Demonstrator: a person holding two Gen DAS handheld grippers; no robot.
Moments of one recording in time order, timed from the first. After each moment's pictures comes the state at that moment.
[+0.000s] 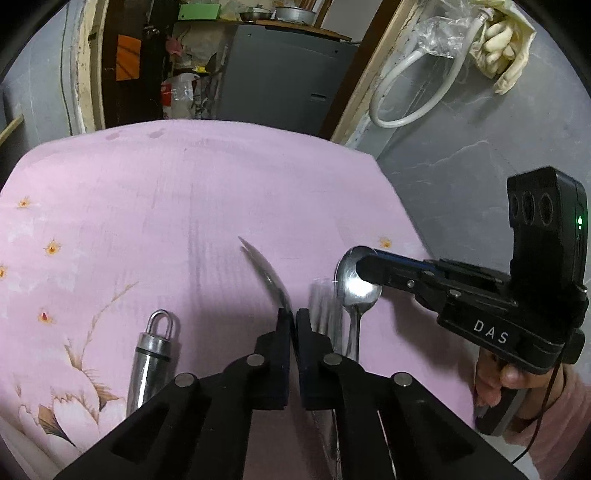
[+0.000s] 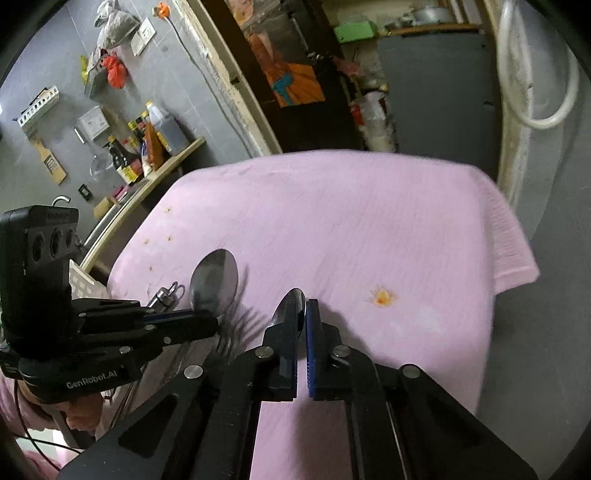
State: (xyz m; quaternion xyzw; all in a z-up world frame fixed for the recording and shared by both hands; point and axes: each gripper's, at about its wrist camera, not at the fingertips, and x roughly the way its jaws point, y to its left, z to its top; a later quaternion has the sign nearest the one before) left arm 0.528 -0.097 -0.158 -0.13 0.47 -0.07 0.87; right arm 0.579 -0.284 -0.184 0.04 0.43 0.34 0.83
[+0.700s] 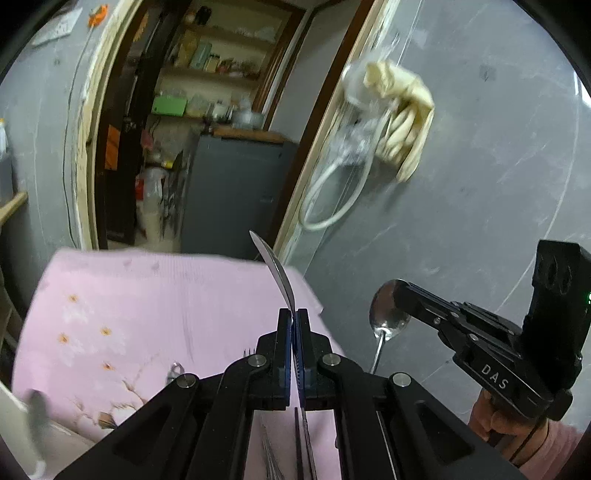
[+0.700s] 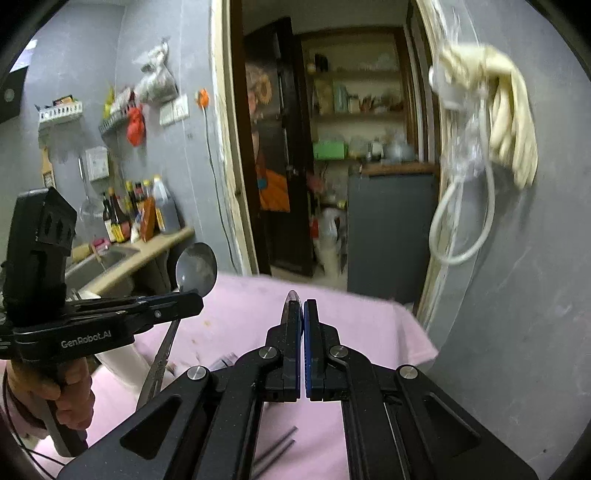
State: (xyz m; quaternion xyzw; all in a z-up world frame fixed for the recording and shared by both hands) left arm 0.433 -0.084 -0.018 -0.14 0.29 -0.13 0.94; right arm 0.447 -0.298 0.018 -0.01 0.23 0.24 0.94
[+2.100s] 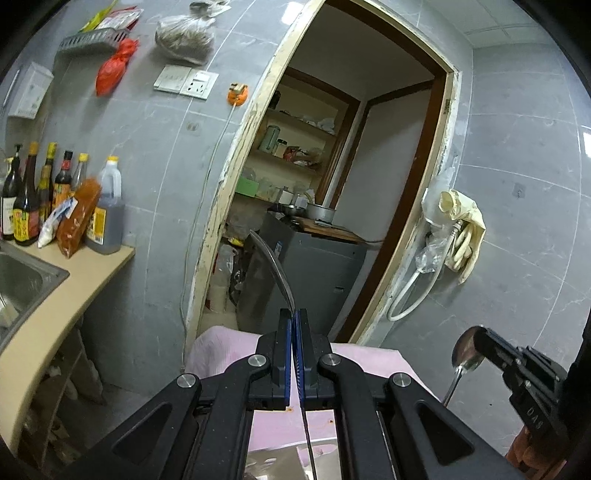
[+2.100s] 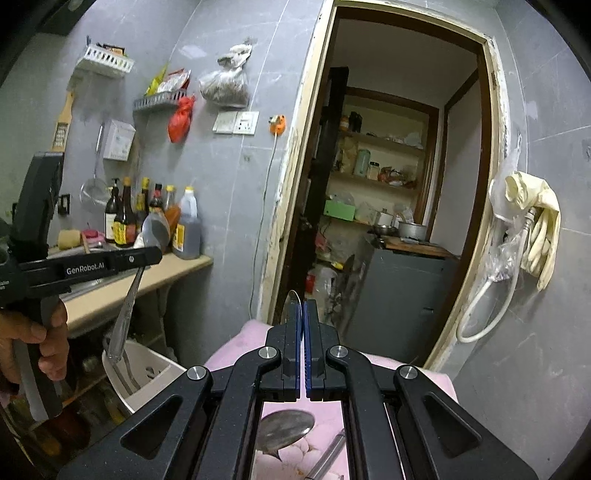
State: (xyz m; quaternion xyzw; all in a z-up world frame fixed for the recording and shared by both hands) left arm 0.343 0.206 -0.001 -0.17 0.14 -0.04 0.97; right arm 0.334 -0.032 0.042 -0.12 0.11 0.18 0.97
